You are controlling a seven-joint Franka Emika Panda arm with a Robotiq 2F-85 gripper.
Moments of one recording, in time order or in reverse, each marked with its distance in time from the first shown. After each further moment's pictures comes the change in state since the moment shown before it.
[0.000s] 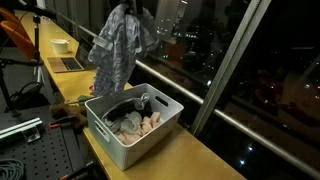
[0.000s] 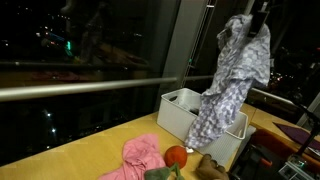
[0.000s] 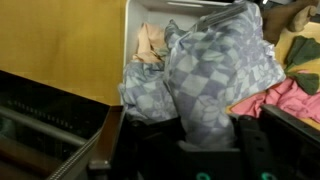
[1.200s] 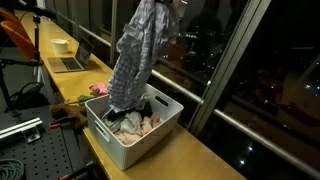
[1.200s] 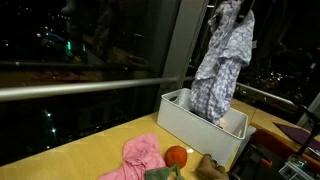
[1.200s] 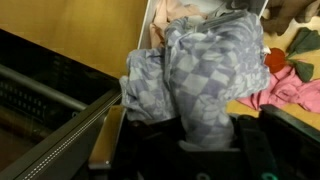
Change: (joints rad) arm -0.045 0.222 -0.054 0.372 0.060 -0.084 -0.285
